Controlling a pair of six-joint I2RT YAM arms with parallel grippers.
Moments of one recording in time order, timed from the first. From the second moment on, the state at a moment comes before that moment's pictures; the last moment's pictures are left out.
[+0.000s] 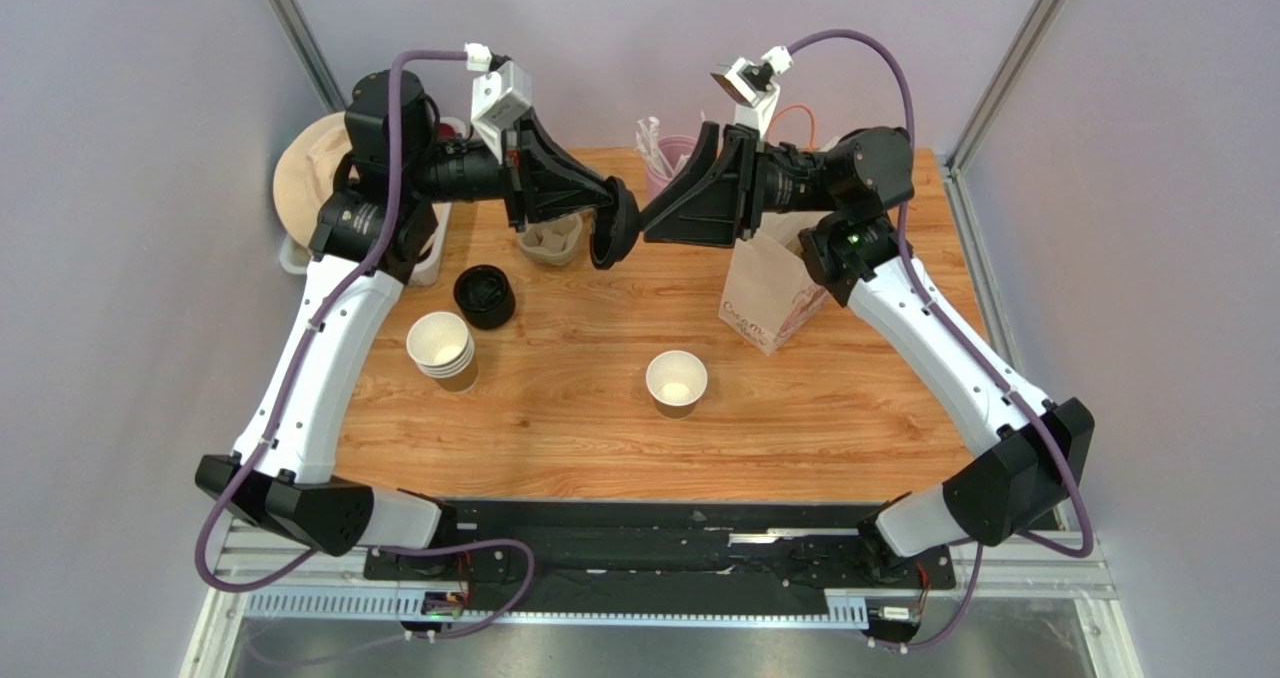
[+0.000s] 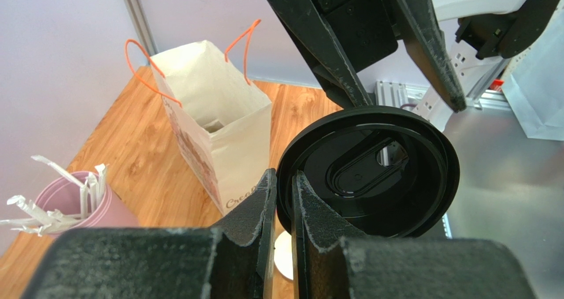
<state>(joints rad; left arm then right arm) -0.32 1.37 1.72 -0.40 1.15 0.02 0.51 1.46 1.49 0.61 -1.18 1.16</state>
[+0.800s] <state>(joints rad) -0.33 1.38 1.72 -0.41 1.11 0.06 0.52 1.52 1.47 0.69 -1.18 1.24</state>
